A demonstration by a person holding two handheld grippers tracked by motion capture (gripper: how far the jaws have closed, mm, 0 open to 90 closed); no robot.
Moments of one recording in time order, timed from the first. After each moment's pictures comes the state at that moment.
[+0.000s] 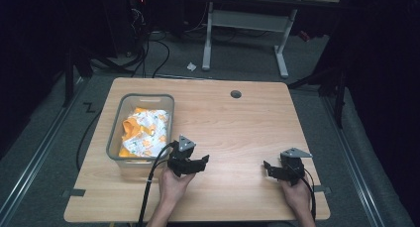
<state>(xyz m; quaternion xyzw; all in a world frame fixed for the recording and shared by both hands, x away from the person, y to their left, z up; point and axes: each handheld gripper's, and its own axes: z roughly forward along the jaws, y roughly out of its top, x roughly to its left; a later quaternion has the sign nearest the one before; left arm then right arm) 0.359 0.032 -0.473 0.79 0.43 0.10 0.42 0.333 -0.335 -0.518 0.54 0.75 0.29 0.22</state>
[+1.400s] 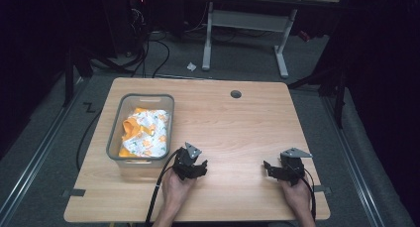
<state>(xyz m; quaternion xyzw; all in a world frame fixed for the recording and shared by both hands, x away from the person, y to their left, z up) 0.363 0.016 -0.522 0.82 0.43 0.16 0.35 0.333 -0.335 -0.518 0.54 0.75 0.30 0.22</state>
